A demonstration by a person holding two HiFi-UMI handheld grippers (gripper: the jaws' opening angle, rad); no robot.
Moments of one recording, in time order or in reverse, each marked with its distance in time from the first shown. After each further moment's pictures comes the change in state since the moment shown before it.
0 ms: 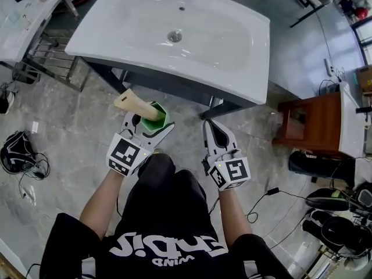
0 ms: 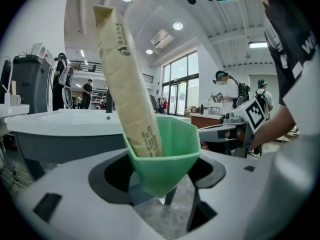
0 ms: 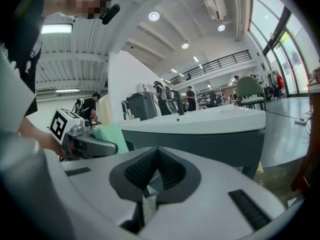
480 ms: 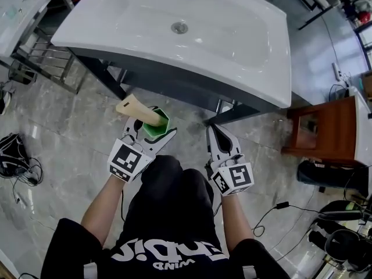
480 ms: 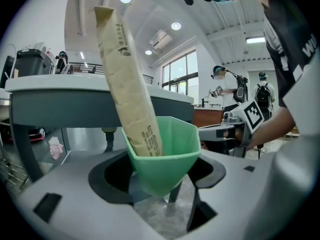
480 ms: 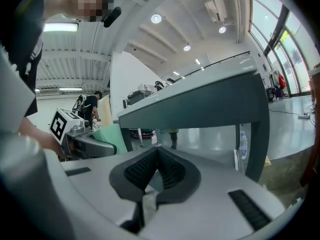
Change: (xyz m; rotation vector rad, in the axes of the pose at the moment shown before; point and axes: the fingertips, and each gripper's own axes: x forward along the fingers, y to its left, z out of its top) left arm 0.041 0.016 -0.104 0.027 -0.018 0.003; right arm 0.038 -0.030 -0.100 -0.023 -0.039 0.019
